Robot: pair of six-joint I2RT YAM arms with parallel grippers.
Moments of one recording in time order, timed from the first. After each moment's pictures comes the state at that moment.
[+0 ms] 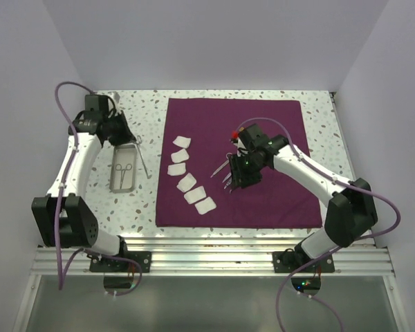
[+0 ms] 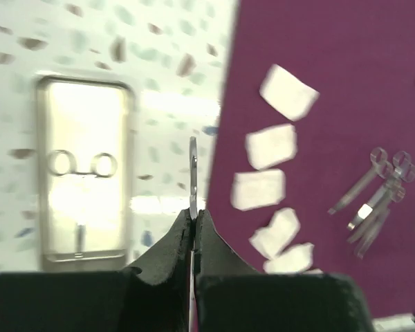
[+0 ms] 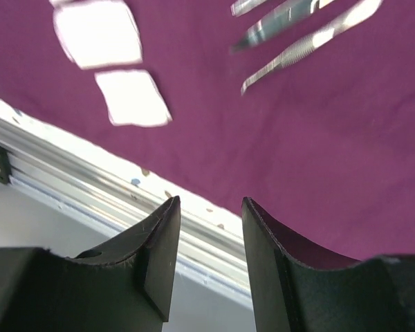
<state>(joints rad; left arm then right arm) 0.03 1.47 1.32 -0.73 0.25 -0.34 0.58 1.54 1.24 -0.89 -0.21 0.36</state>
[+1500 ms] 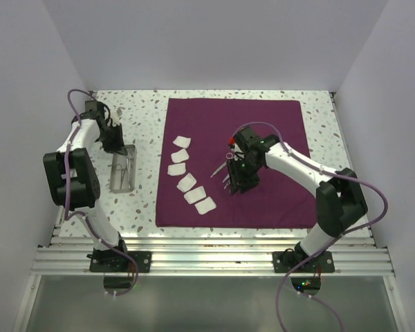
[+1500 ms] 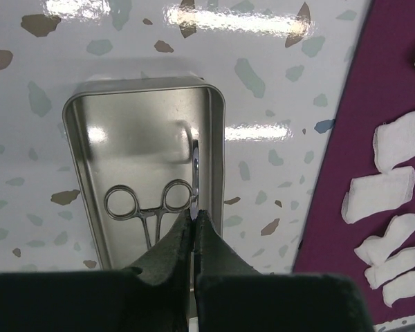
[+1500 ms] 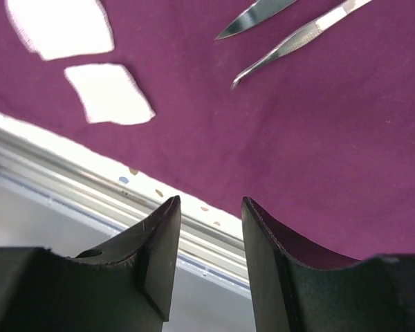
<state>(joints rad) 0.20 1.86 1.43 -0.77 0.26 0.01 0.58 1.63 1.23 -0.92 -0.24 0.36</state>
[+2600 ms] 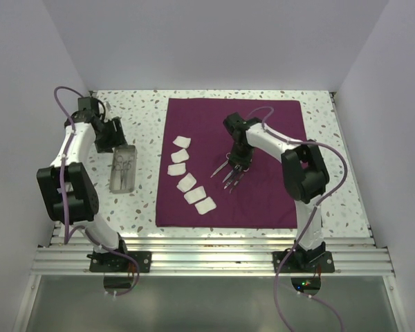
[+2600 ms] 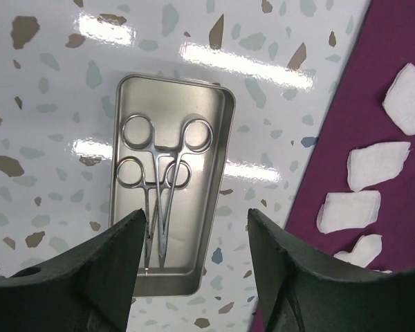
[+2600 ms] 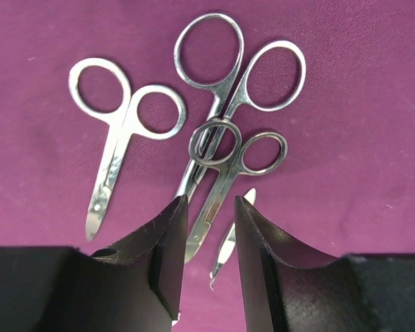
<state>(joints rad) 0.20 1.72 1.39 -0.76 0.17 -0.16 0.51 2.07 1.60 -0.92 0.17 0.84</state>
